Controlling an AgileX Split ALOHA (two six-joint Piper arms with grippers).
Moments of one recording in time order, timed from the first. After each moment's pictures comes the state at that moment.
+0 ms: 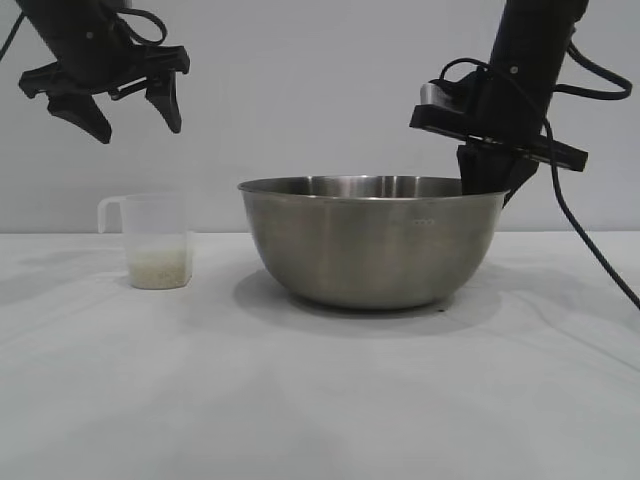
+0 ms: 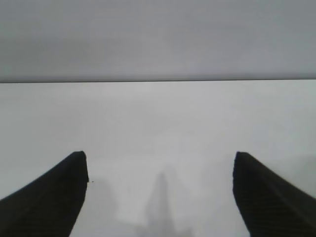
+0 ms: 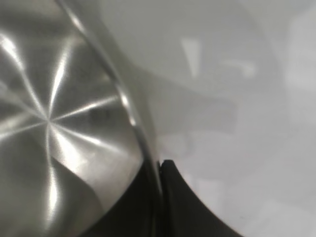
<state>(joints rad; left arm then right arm) -0.17 2.04 -1.52 -0.14 0.22 -0.05 0.23 2.28 -1.87 0.30 1.22 -0.17</state>
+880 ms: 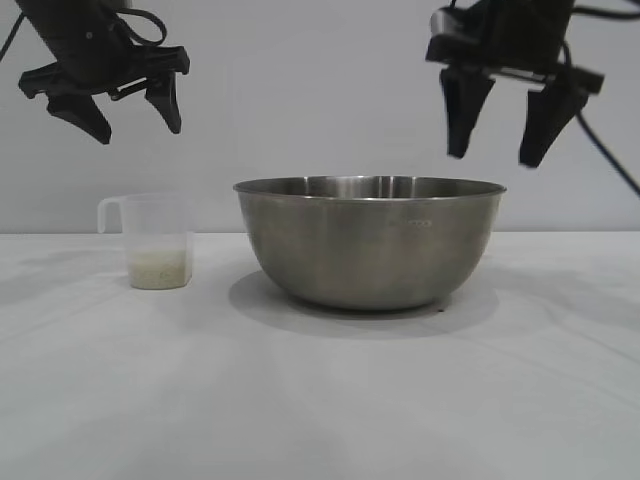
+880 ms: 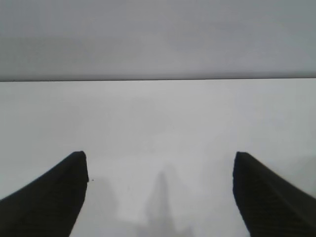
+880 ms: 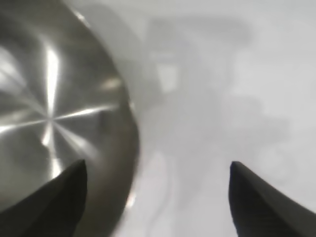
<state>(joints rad) -0.17 2.04 -1.52 -0.14 0.24 -0.05 0.16 2.02 -1.87 0.09 1.23 -0.09</state>
